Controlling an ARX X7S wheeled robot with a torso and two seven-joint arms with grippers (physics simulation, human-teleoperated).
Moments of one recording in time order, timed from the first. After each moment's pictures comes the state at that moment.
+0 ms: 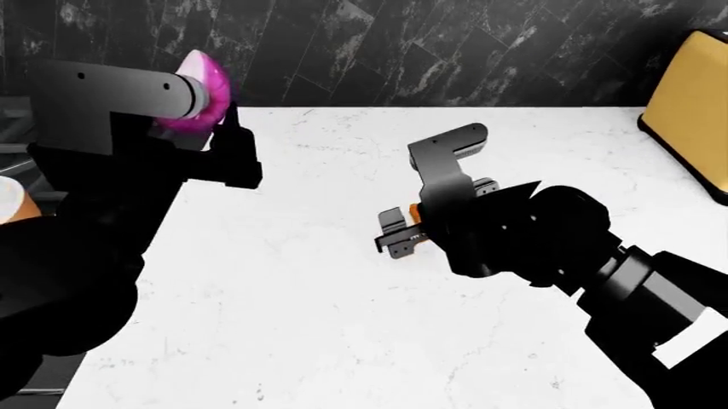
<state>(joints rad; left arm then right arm) -1.06 -0.84 0.64 0.52 -1.31 -0.63 -0.90 1.33 0.37 -1.16 0.37 1.42 0.83 0.69</state>
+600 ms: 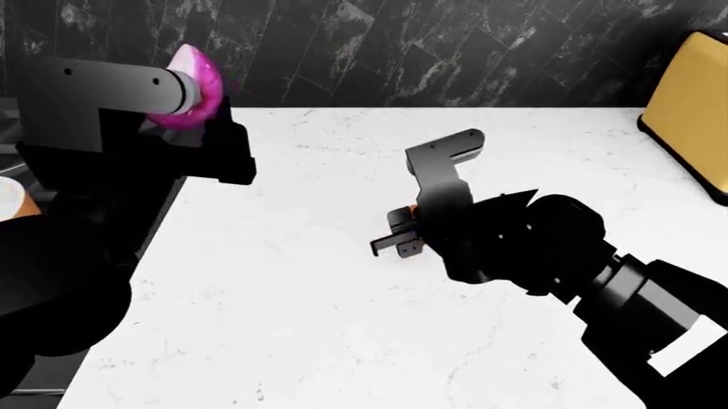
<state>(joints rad) -1.06 -0.85 0.63 0.53 -1.31 -0.63 -0.91 1.30 0.36 -1.15 0.36 1.40 0.80 0.68</state>
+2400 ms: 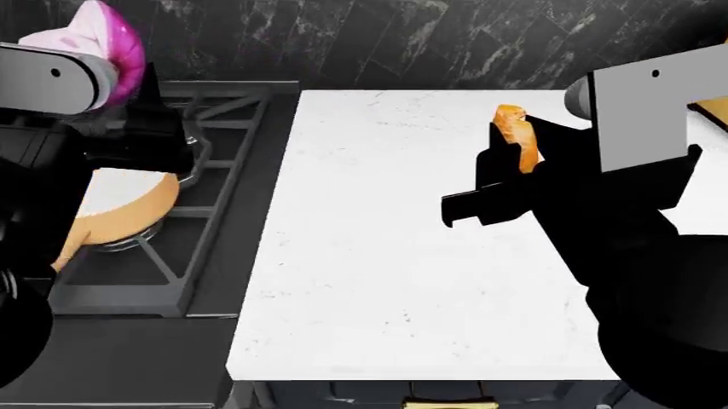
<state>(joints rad) -1.09 -1.03 0.56 0.69 -1.34 -0.66 -1.01 1.30 0.90 -0.84 -0.65 1.66 0.66 1.15</state>
